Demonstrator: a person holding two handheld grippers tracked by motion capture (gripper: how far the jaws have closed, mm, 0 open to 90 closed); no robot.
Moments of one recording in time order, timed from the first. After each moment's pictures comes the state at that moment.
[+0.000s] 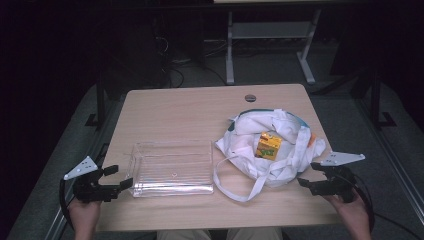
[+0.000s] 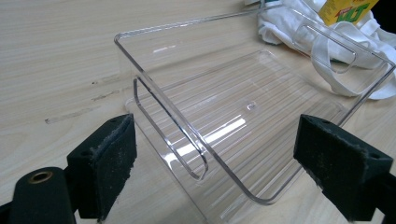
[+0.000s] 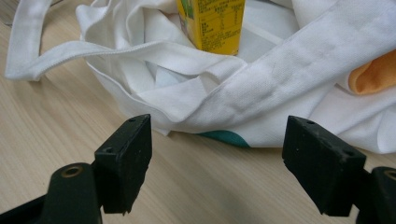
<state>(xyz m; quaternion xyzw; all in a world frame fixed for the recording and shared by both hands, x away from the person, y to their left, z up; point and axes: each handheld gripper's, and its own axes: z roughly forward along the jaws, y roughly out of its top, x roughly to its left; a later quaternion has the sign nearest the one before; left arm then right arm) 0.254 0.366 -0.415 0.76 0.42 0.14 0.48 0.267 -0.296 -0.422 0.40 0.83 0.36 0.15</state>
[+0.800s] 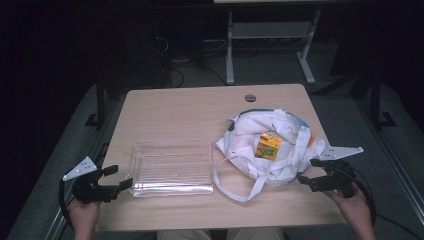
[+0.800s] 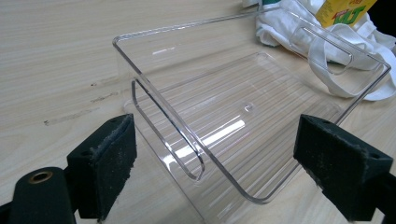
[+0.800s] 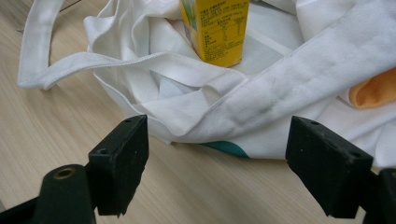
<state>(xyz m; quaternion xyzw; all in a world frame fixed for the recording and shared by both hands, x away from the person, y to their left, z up) 0.252 0.367 -0.414 0.76 0.42 0.14 0.48 0.277 -0.293 -0.410 0.39 0.84 0.35 0.14</state>
